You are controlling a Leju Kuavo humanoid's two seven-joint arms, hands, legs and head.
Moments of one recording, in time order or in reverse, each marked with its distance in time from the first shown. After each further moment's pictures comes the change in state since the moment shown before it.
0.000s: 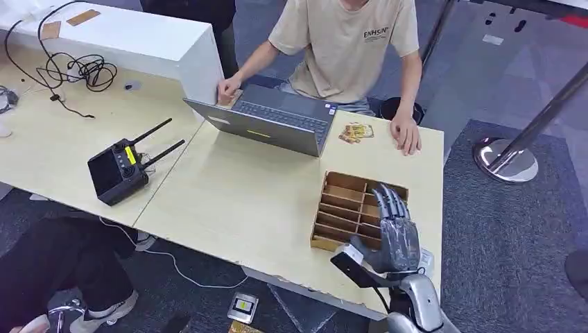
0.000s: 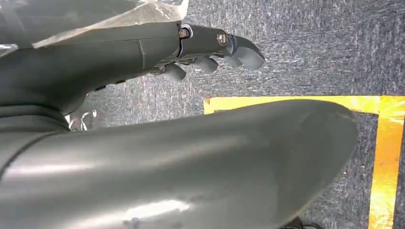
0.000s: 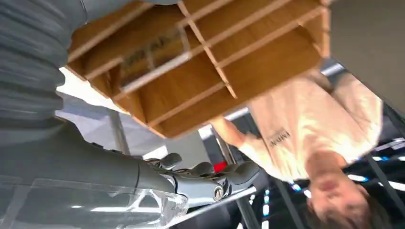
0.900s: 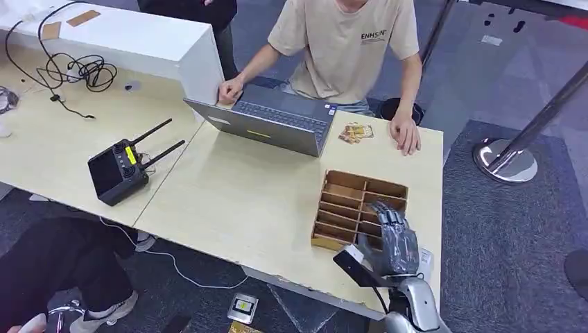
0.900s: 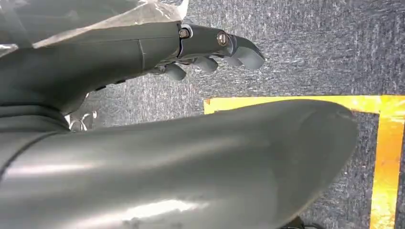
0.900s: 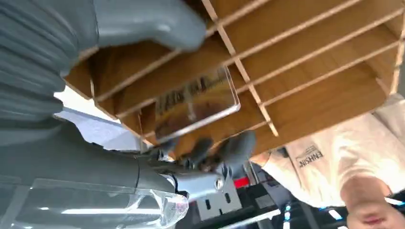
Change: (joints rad) left arm 0.000 -0.001 -0.002 0.000 -0.006 0.001 0.001; right arm 0.003 0.050 -0.058 0.151 -0.029 -0.005 -0.046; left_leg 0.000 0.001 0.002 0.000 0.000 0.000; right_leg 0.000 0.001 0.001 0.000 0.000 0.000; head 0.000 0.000
